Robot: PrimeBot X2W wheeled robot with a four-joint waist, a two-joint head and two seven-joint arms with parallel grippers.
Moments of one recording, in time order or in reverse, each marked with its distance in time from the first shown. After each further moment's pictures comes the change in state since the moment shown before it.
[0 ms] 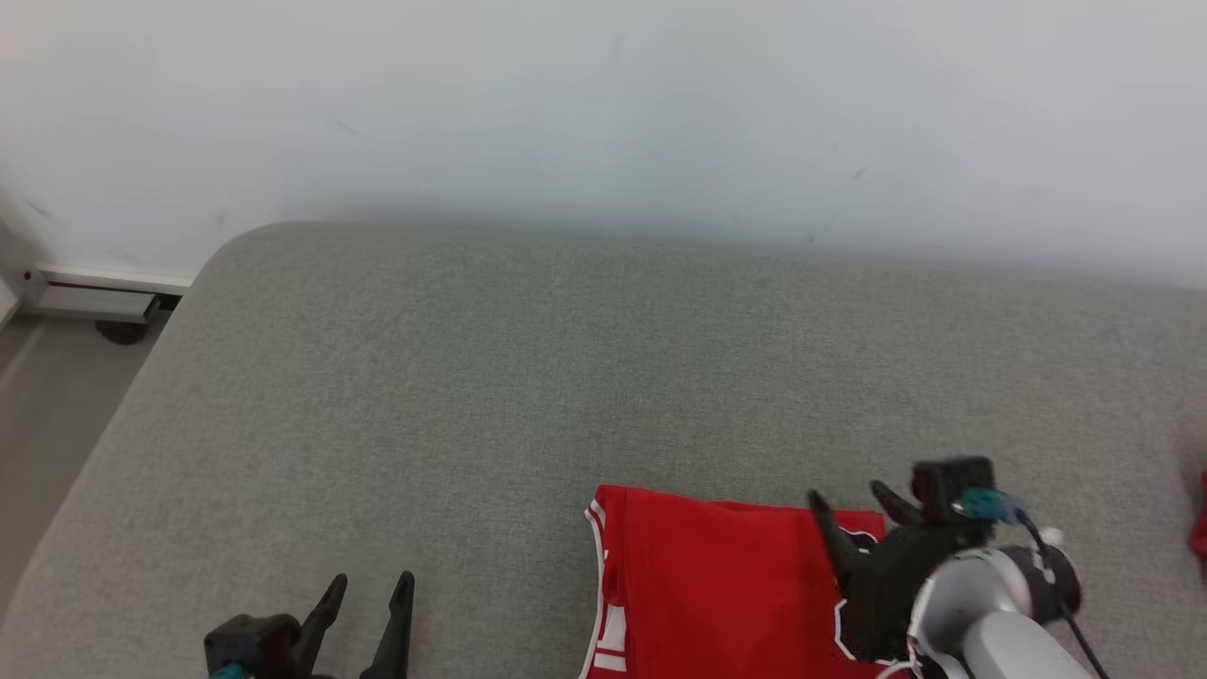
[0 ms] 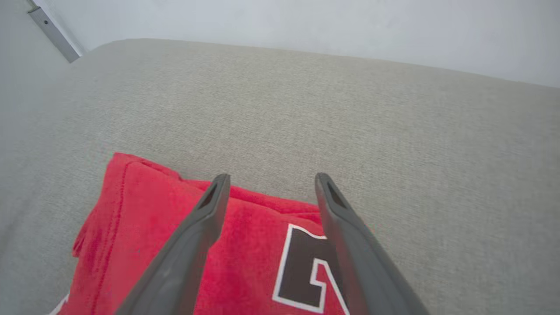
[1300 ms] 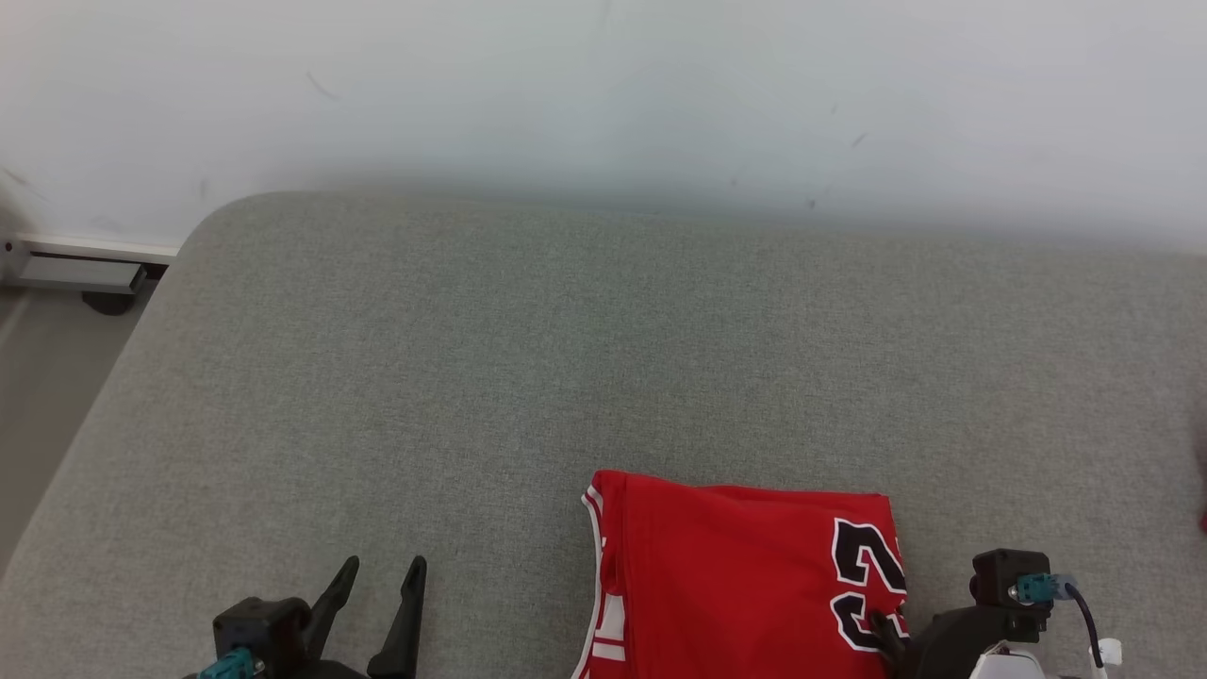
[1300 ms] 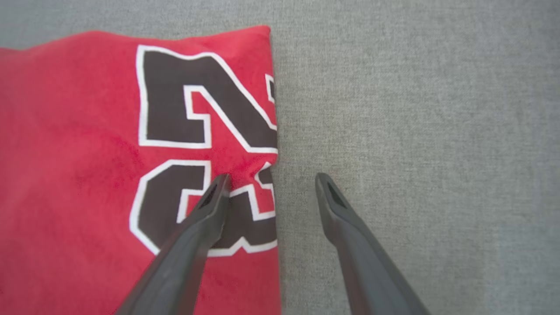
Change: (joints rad) left arm -0.013 0.009 -0.016 -0.039 0.004 0.000 0.022; right arm 0.240 0.119 -0.305 -0.092 -0.117 0.000 0.221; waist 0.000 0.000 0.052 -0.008
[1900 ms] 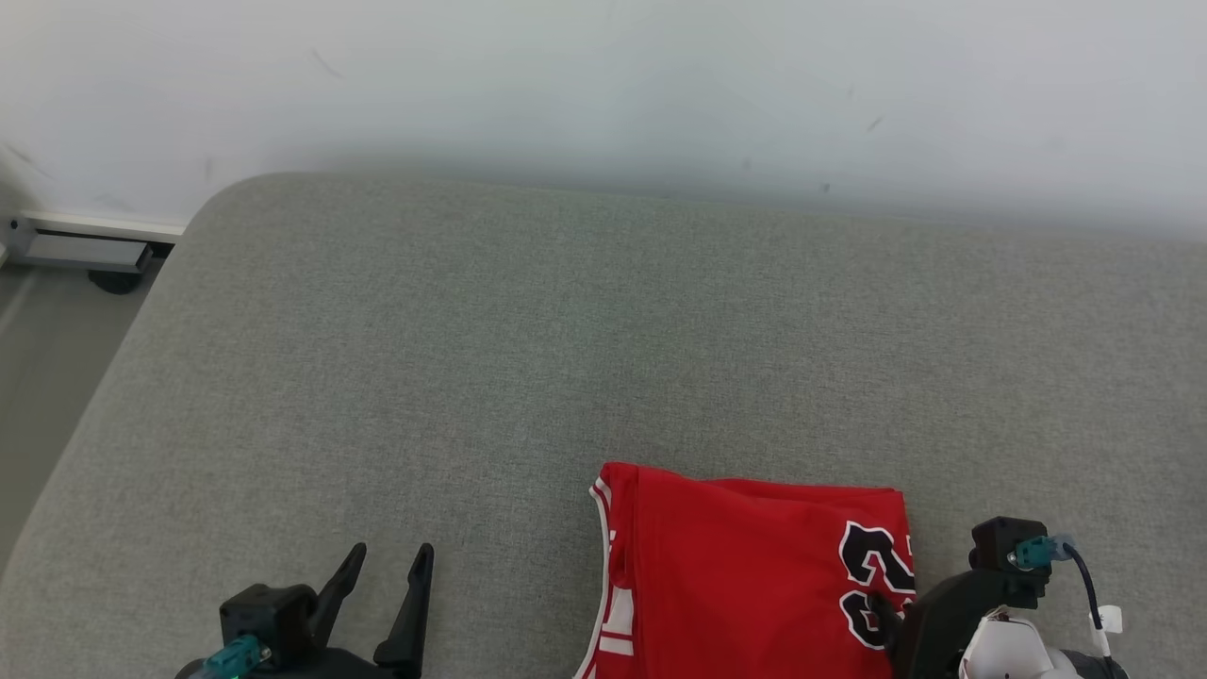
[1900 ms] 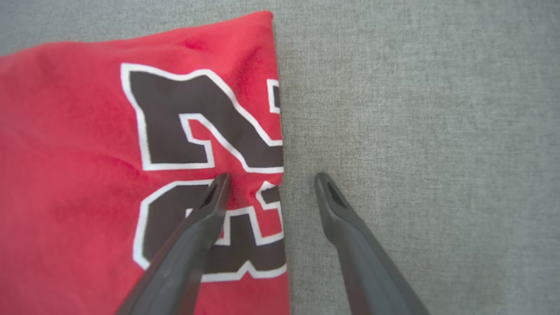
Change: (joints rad) left arm -0.022 -0.002 -0.006 -0.001 0.002 0.000 0.004; right arm -0.056 0.010 -0.022 0.046 0.000 0.000 0.094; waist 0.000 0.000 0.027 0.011
